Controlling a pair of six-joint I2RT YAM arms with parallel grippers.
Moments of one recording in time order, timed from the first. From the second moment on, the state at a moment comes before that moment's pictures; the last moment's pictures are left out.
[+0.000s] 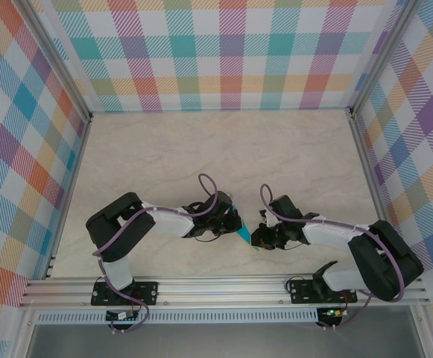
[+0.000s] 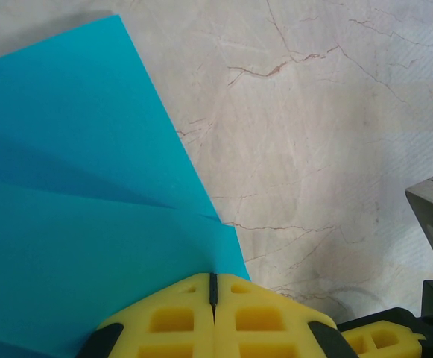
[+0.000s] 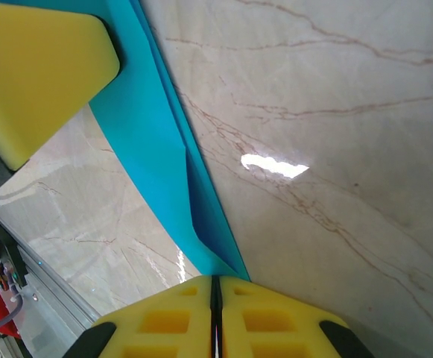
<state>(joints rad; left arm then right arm) -0.93 1.80 0.80 0.18 0.18 -1.02 0.58 1.32 0.39 -0.21 -0.57 0.71</state>
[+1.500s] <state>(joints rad) -0.92 1.81 0.82 0.18 0.19 -1.02 0.58 1.43 0.52 -0.21 -0.65 0.75</state>
